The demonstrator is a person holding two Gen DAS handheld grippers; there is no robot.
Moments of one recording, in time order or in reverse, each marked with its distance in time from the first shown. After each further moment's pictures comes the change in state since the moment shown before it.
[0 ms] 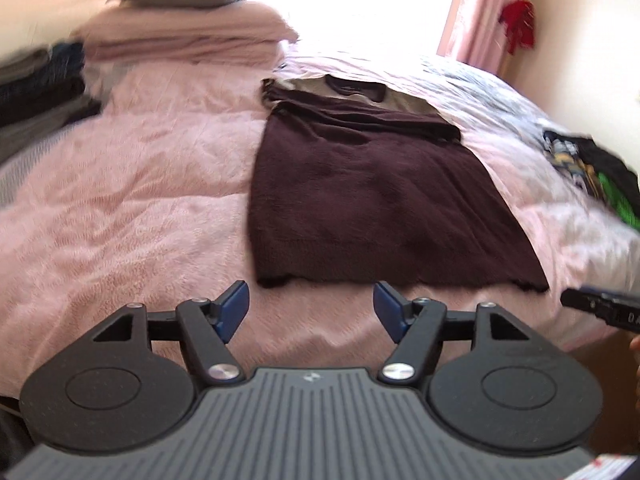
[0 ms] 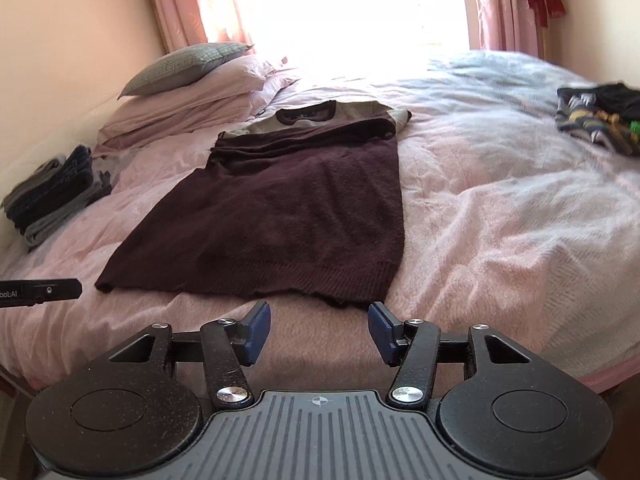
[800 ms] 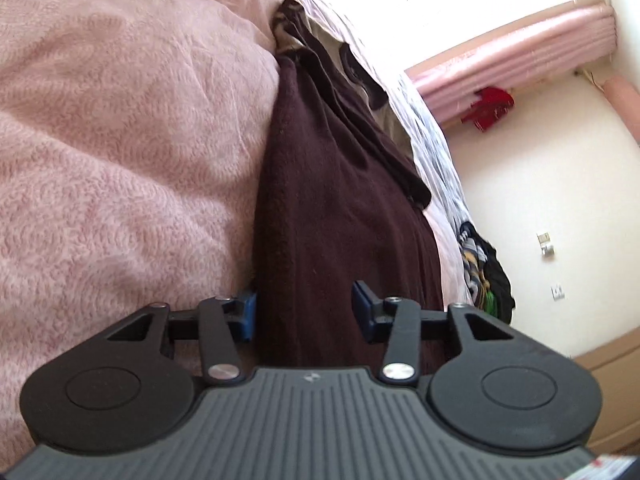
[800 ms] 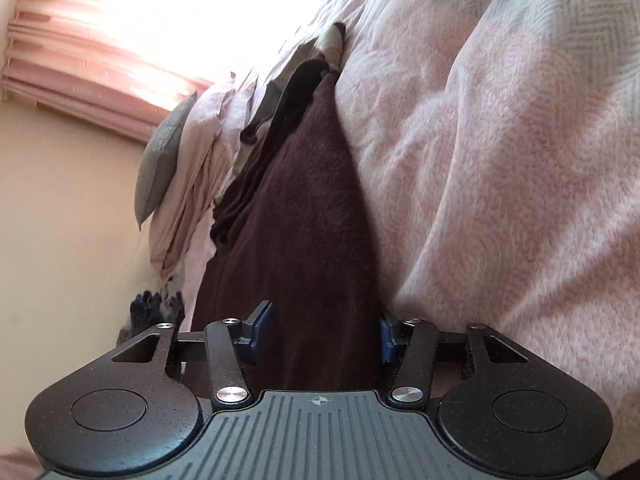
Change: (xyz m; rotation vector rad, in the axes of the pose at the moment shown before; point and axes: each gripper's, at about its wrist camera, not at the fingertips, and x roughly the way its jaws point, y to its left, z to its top) left arm 0.160 0.117 0.048 -0.480 0.206 -0.538; right arm 0.127 -0.145 0.040 0.659 0.130 0.415
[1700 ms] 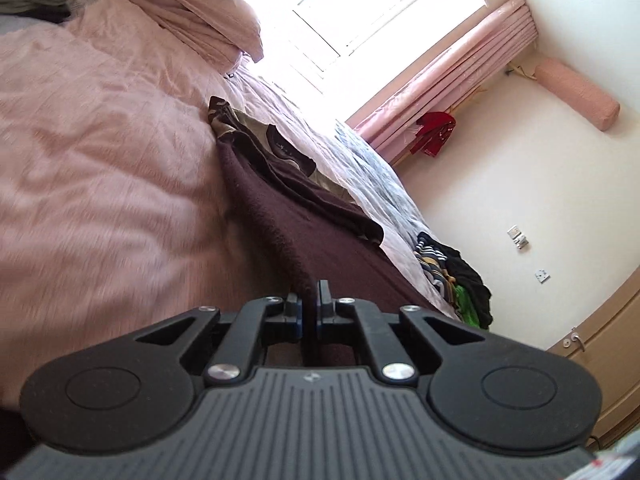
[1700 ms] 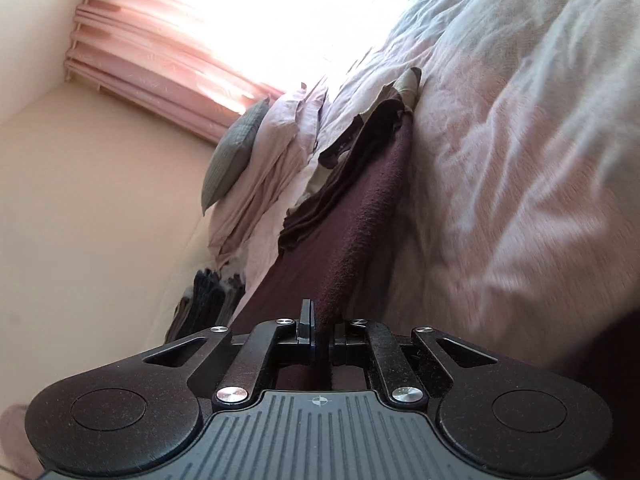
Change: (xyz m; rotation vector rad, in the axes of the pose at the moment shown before) left arm -0.139 -0.055 -0.120 0.198 -0.251 -0.049; right arm -0.131 0.062 -0.065 -0.113 -0.053 0.119
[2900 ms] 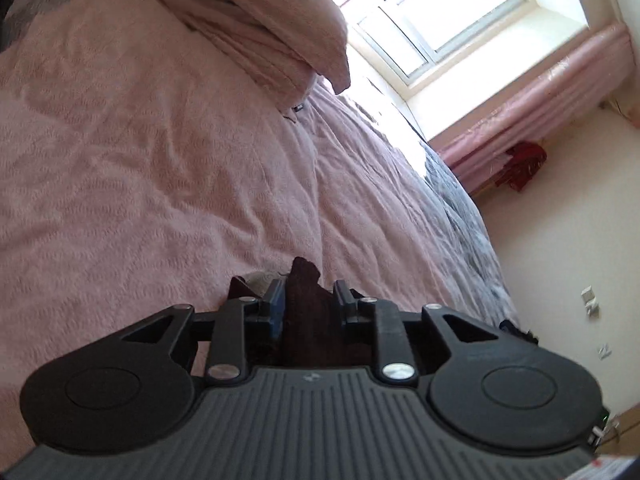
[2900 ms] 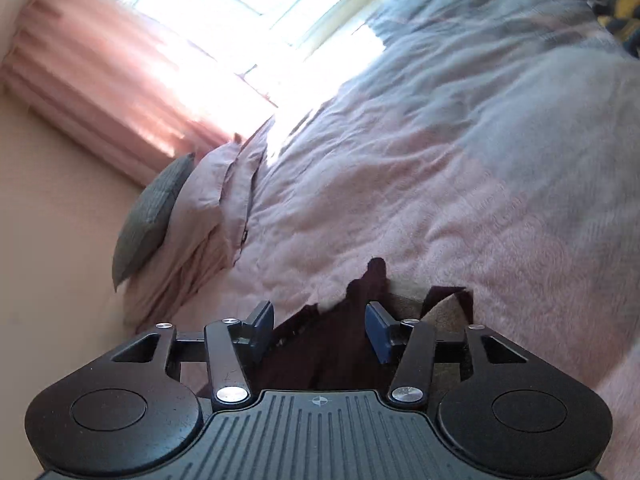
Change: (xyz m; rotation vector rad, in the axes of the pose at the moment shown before) left arm 0.245 0.061 0.231 -0.075 0.041 0.221; right arm 0.189 -0.009 0.224 -0.097 -0.101 -0.234
